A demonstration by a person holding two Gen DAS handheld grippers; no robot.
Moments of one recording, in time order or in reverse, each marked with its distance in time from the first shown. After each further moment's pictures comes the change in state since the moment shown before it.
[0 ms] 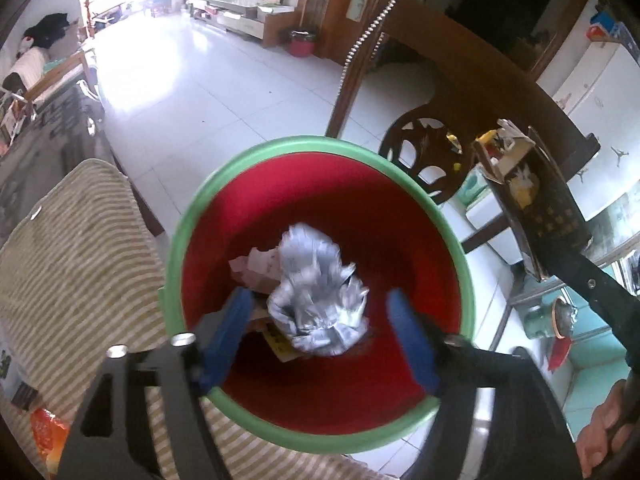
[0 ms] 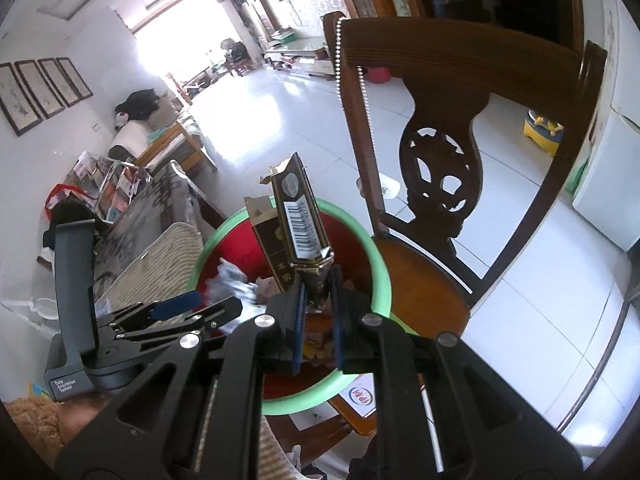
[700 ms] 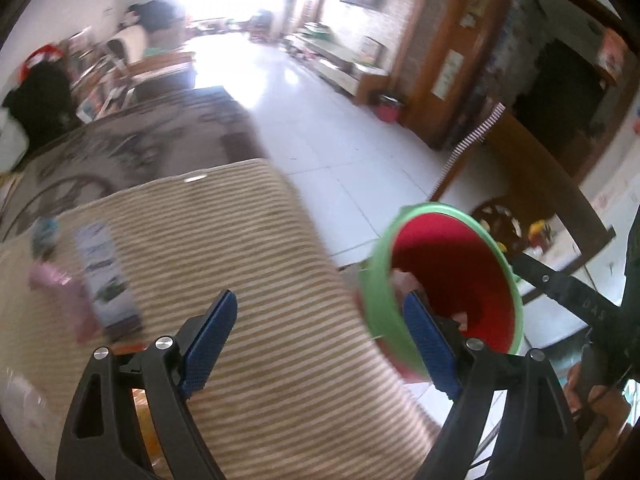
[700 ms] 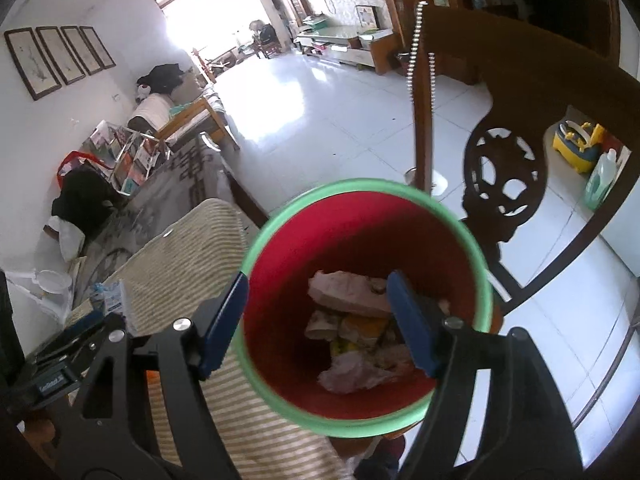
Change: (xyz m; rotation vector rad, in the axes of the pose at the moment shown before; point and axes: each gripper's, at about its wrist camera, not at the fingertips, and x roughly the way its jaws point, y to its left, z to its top) left arm -0.121 0.131 -0.072 -0.281 -0.229 0.169; right arm 0.036 0.092 -0.013 -0.107 0.053 0.061
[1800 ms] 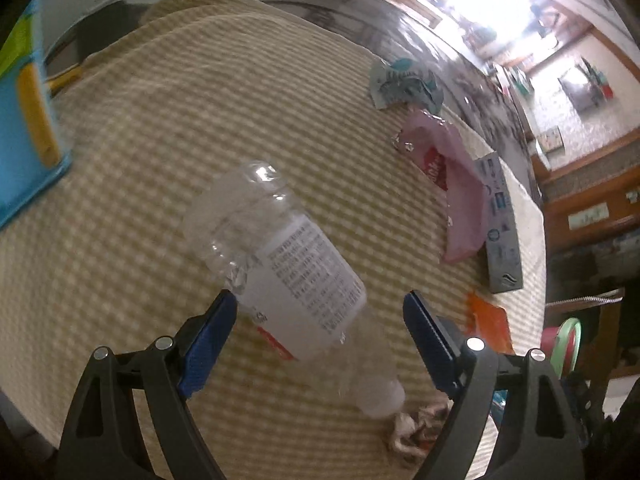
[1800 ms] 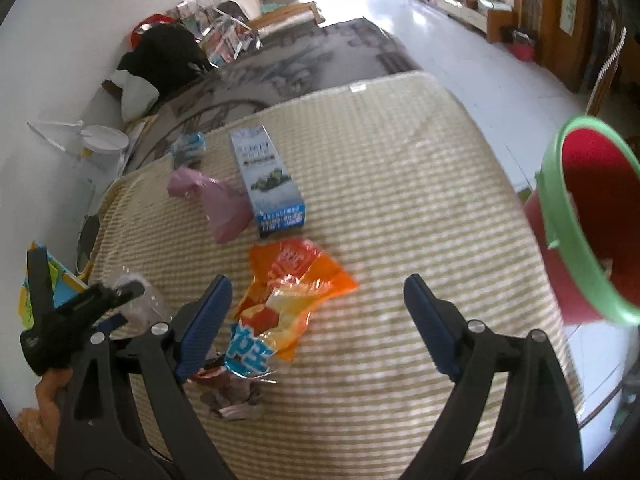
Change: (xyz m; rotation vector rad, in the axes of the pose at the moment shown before) left arm -0.021 0.347 -0.129 -0.728 0.154 0.179; right arm 0.064 0.253 -0.136 -0.261 0.290 0.114
